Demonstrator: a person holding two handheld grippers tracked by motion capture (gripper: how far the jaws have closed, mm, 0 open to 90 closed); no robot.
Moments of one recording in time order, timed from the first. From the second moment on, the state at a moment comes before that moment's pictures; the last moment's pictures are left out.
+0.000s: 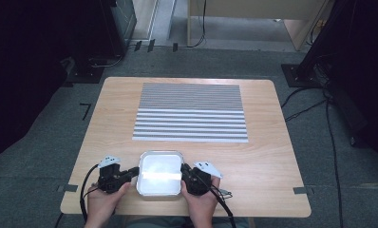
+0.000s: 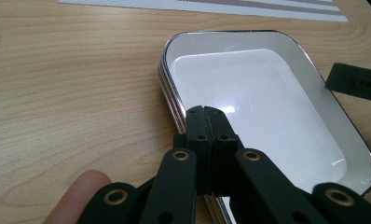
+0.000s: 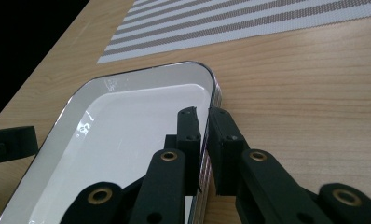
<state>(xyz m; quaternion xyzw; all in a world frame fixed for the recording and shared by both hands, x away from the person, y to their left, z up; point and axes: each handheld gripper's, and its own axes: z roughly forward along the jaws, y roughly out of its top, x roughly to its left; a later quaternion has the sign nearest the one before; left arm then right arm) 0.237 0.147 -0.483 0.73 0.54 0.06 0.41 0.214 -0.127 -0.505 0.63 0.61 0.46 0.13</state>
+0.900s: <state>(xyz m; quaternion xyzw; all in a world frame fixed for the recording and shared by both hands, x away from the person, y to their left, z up) 0.238 0.148 -0.483 0.74 0.54 0.05 0.40 0.212 -0.120 -0.507 0.65 0.60 0.45 0.15</state>
